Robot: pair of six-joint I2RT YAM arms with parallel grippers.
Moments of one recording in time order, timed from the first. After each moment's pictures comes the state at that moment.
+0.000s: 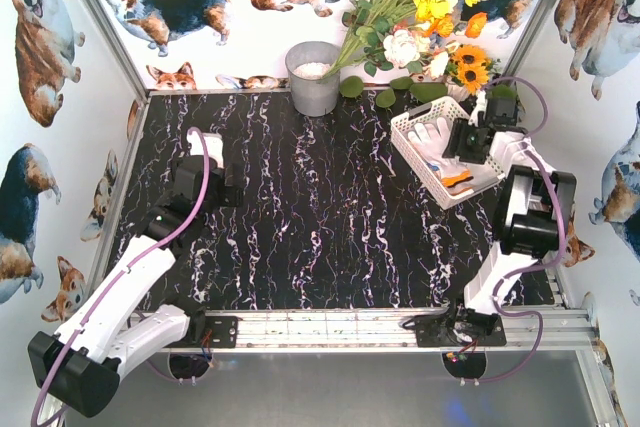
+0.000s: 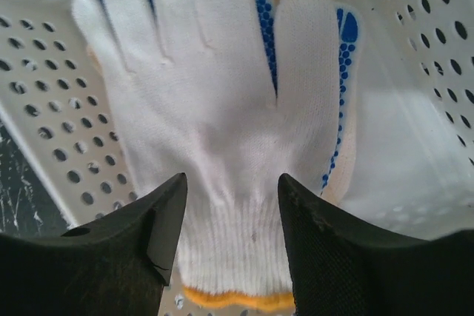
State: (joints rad) left arm -0.41 0.91 0.82 -0.47 -0.40 -0.15; right arm -0.23 1.83 1.31 -0.41 -0.29 0.03
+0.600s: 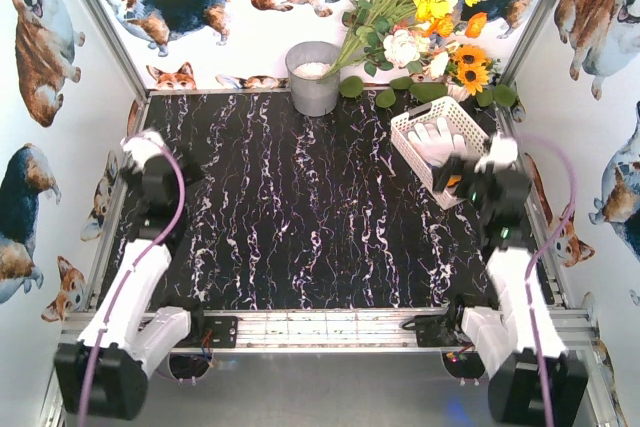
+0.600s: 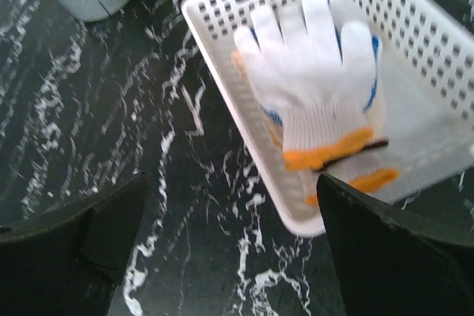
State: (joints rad) left arm -0.10 0.91 0.70 -0.11 -0.53 -0.27; right arm -0.14 0.85 0.61 -0.05 -0.26 0.16
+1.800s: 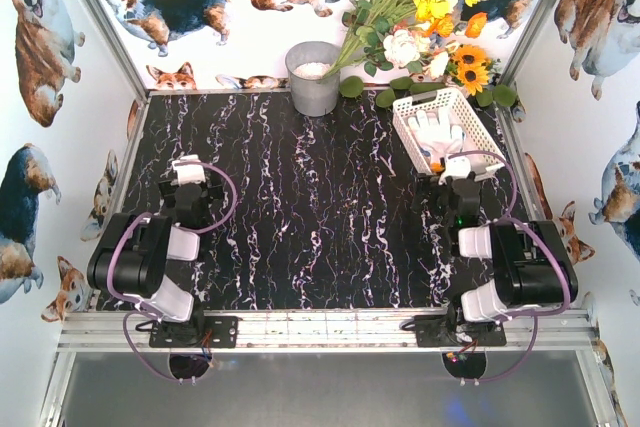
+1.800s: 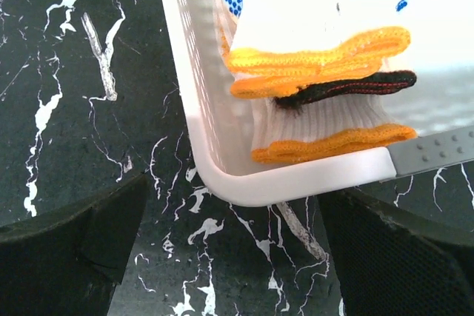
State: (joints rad) left arm -0.06 1.56 0.28 1.10 -0.40 0.02; right arm 0.01 1.46 0.31 0.79 -0.04 0.00
